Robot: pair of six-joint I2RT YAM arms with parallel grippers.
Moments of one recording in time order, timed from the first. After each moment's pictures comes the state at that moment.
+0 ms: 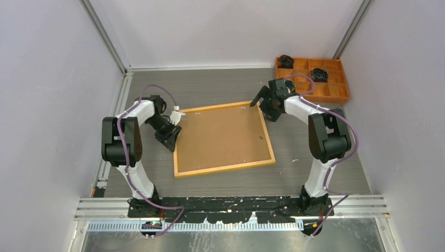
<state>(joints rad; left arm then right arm) -0.04 1.82 1.19 -1.02 0.33 0.64 0.26 1.89 1.26 -0.30 -0.08 0.88</state>
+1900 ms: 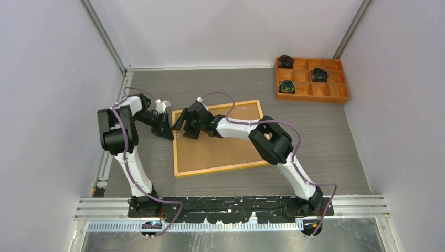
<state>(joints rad) 0.17 2.04 1.36 -1.01 0.70 0.38 0.92 2.32 1.69 0.02 -0.11 1.20</state>
